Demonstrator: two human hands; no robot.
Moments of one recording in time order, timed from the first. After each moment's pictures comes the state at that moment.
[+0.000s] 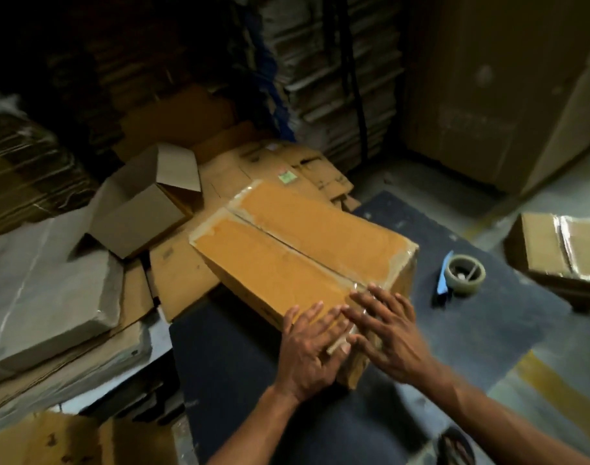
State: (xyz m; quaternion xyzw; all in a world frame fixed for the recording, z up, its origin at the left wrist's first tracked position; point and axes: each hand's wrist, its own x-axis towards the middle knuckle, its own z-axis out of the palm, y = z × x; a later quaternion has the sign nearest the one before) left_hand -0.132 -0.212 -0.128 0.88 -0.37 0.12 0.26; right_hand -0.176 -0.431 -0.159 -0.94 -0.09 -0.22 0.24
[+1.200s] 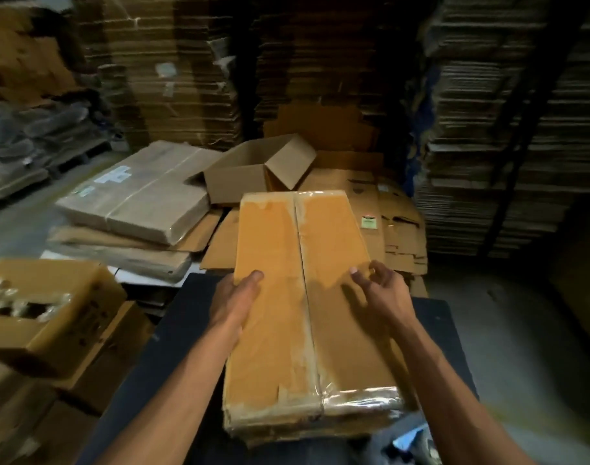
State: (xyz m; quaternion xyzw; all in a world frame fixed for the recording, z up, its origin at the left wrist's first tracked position) left_hand -0.054 -0.306 0.014 0.65 0.40 0.14 0.62; right_hand 0.070 -0.550 0.001 -0.83 -0.05 0.15 0.53
